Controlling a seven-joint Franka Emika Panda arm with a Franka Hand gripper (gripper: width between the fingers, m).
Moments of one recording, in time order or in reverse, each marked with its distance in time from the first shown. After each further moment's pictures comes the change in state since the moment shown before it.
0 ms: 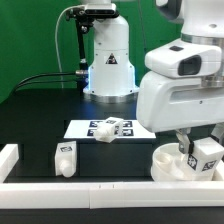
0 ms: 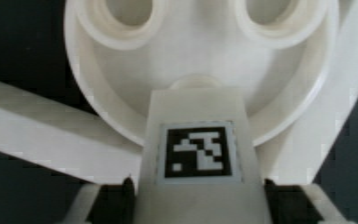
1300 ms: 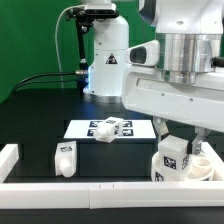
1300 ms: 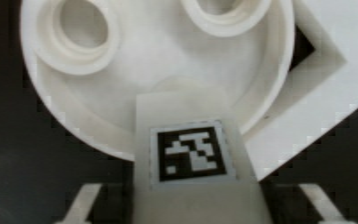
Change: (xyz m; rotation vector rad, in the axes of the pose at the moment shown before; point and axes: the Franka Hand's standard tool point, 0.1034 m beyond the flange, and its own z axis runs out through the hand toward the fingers) arm -0.016 0.025 0.001 0.019 0.085 1.109
